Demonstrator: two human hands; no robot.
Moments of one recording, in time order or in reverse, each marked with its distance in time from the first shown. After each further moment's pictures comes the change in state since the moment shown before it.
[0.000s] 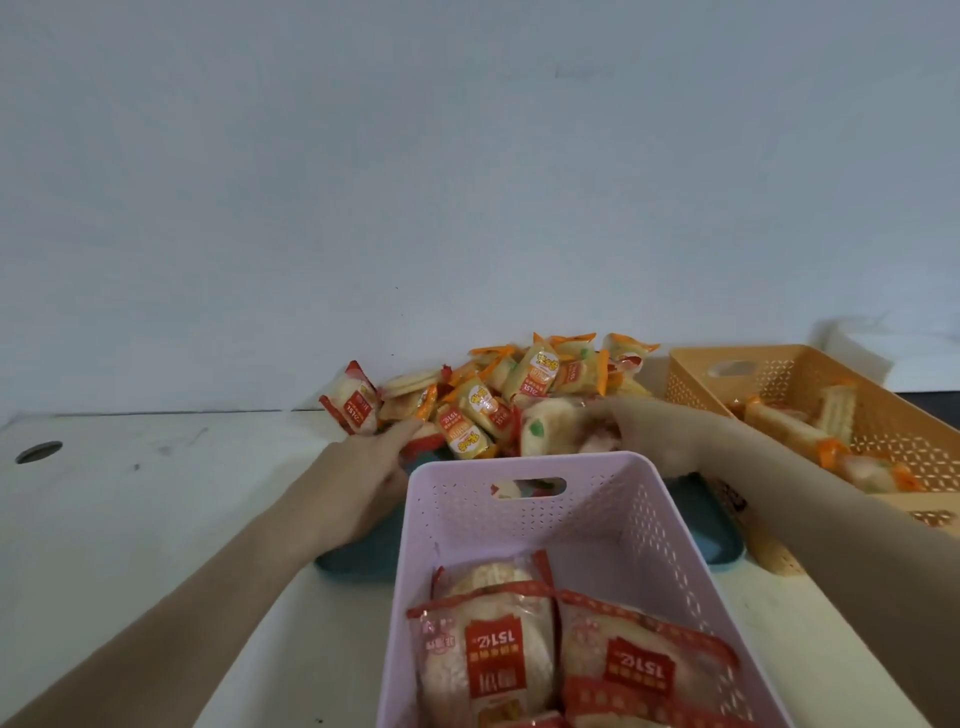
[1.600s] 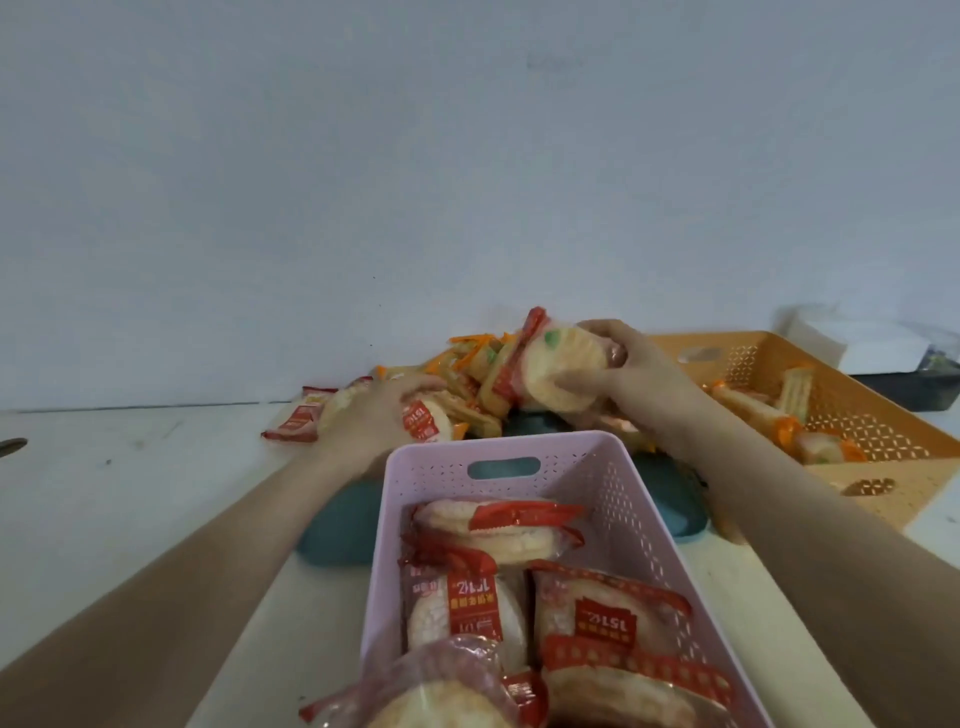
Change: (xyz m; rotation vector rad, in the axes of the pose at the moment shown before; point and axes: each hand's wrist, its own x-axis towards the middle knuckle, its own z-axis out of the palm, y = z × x) left_hand 0.025 0.026 -0.002 -0.433 -0.070 -0.028; right_hand -0.017 -0.017 0.002 0.945 0.559 0.029
